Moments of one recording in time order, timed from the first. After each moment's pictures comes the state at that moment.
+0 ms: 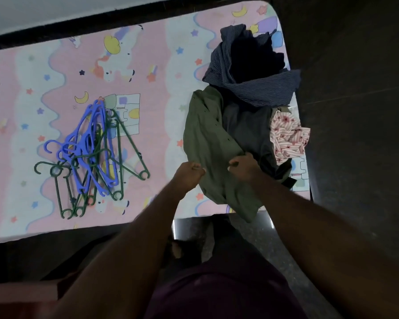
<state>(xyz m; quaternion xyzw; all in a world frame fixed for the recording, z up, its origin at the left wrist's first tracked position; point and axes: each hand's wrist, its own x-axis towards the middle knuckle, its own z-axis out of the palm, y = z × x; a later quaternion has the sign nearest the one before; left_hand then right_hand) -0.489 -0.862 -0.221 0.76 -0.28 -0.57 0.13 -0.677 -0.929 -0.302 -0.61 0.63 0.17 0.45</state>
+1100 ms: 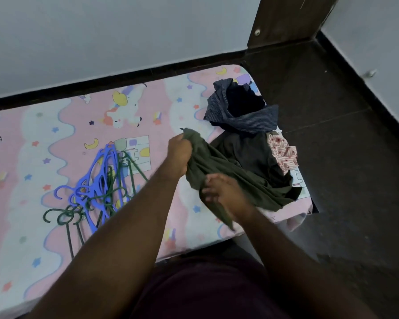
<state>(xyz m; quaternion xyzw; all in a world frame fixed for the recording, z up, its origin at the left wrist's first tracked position) -0.373 -0.906 -0.107 0.66 -0.24 -0.57 0.41 -0.506 -0.813 -0.124 -0.28 0.58 -0.31 0.70</state>
